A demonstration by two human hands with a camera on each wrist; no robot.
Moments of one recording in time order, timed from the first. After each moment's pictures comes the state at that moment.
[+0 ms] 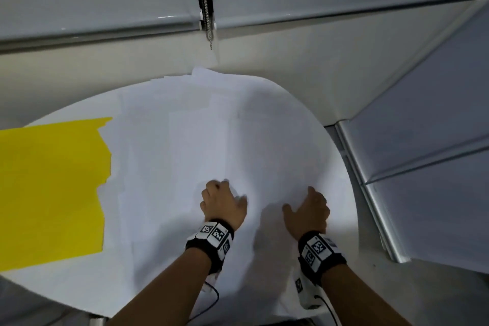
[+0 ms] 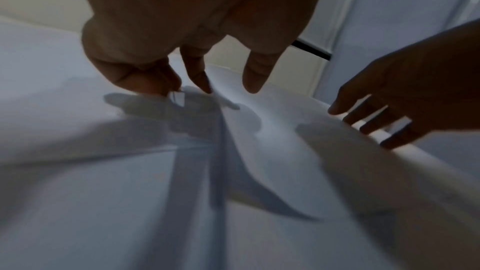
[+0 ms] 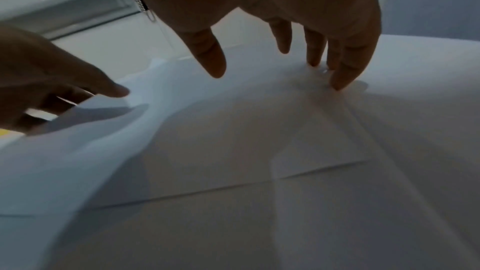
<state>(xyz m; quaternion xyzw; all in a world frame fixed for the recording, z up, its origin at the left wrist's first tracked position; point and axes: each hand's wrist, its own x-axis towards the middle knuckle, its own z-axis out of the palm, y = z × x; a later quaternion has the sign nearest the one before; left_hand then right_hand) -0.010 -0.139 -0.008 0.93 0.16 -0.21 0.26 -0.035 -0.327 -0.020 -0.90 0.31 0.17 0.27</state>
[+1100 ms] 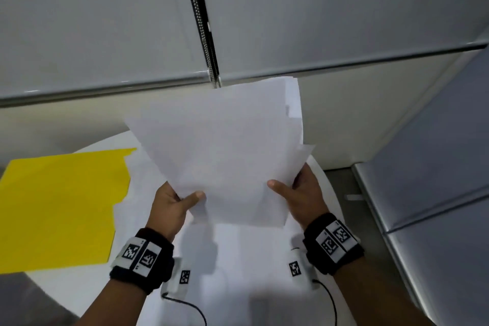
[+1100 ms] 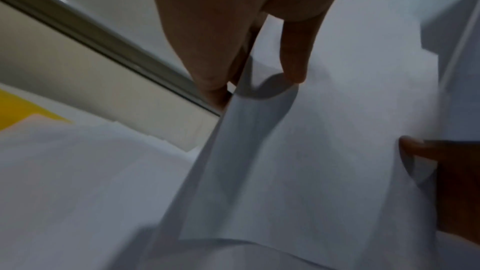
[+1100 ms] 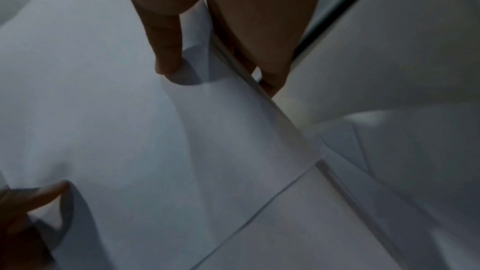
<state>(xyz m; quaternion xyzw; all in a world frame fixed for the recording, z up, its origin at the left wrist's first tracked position) -0.014 -0.093 0.126 0.73 0.13 0.04 0.67 0.033 -0.358 0.115 -0.69 0.02 0.06 0.72</state>
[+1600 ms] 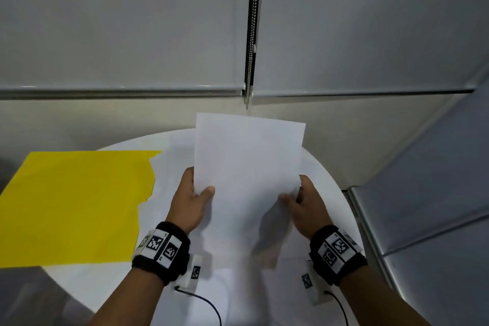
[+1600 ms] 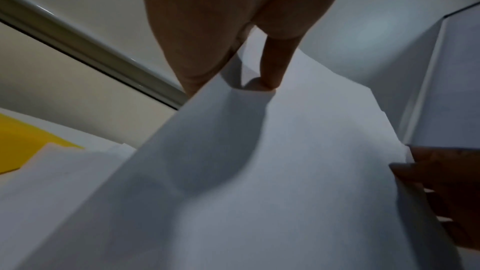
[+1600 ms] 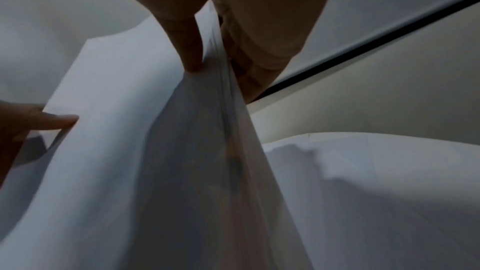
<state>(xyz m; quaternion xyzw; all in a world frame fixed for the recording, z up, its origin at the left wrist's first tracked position) -0.034 -0.022 0.140 0.77 0.13 0.04 0.62 0.000 -0.286 0.124 -0.83 -0.02 0.03 0.56</state>
